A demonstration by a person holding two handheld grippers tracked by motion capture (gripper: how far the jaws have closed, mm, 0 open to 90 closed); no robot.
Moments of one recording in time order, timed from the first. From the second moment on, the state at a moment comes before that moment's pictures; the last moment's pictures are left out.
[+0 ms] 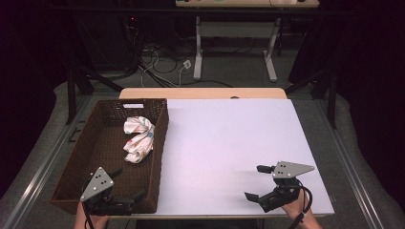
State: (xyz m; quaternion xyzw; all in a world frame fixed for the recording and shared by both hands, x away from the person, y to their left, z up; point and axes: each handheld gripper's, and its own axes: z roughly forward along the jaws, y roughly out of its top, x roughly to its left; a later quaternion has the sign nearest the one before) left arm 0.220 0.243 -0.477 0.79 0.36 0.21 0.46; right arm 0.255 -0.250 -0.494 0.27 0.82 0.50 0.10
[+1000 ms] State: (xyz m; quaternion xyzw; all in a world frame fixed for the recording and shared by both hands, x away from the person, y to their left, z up) left arm 0.220 0.242 -0.474 0.79 0.36 0.20 0.45; right arm 0.261 -0.245 -0.496 0.27 0.82 0.50 0.09
